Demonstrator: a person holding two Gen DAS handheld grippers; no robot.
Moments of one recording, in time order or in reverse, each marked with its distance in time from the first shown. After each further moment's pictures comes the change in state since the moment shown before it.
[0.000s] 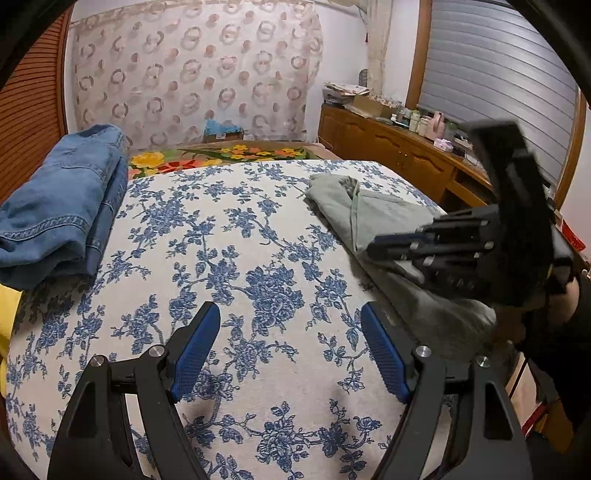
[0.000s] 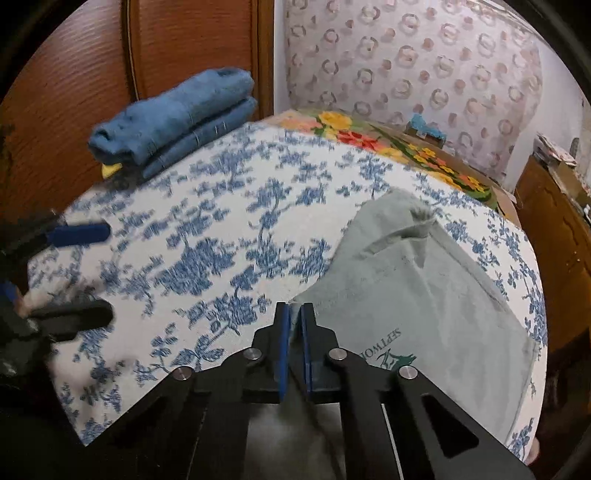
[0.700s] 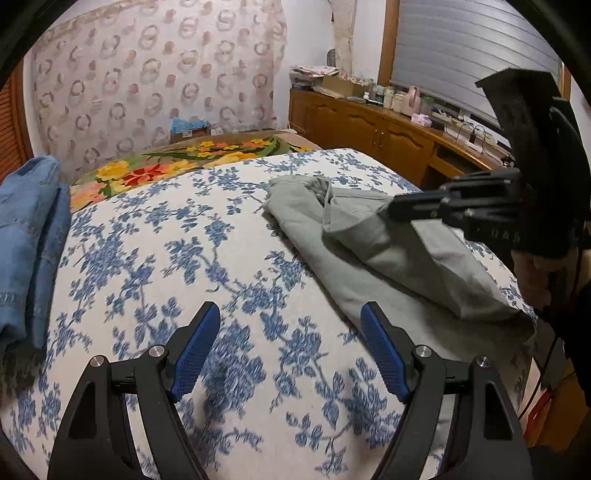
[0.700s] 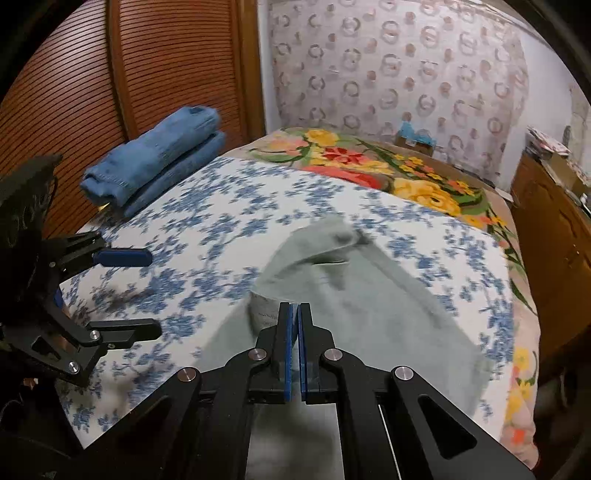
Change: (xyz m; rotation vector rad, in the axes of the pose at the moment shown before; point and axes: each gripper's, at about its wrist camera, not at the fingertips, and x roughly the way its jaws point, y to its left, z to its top) left arm 0.059 -0.029 0.045 0.111 0.068 -0.062; right arm -0.017 -0.060 0.000 0.061 -0.060 0.007
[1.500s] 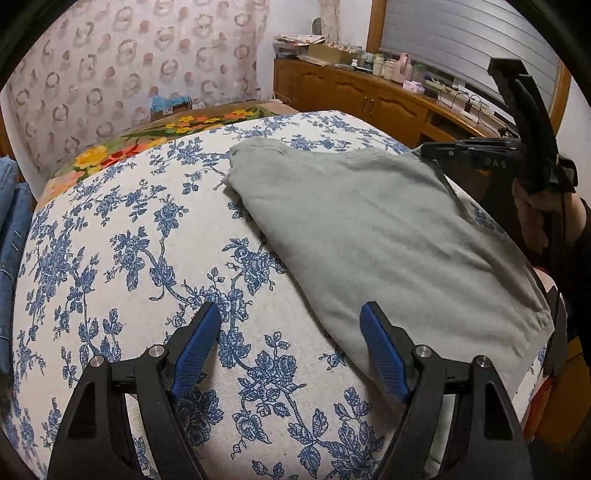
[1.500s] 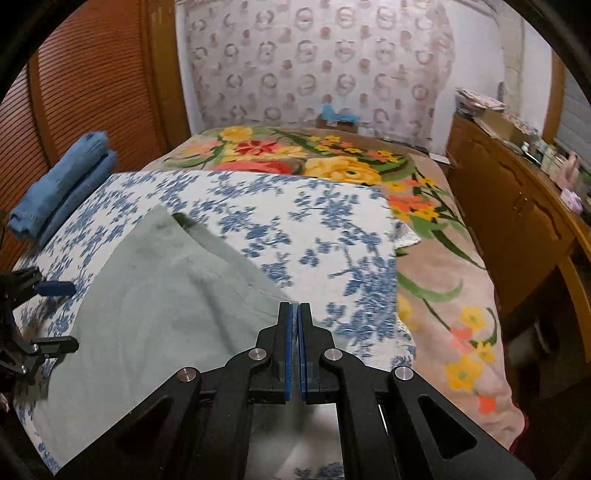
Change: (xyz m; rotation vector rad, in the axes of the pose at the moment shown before) left arm 0.044 -0.021 0.006 0.040 0.119 -0.028; right arm -0.001 -0.097 -0.021 0.176 0.017 -0.193
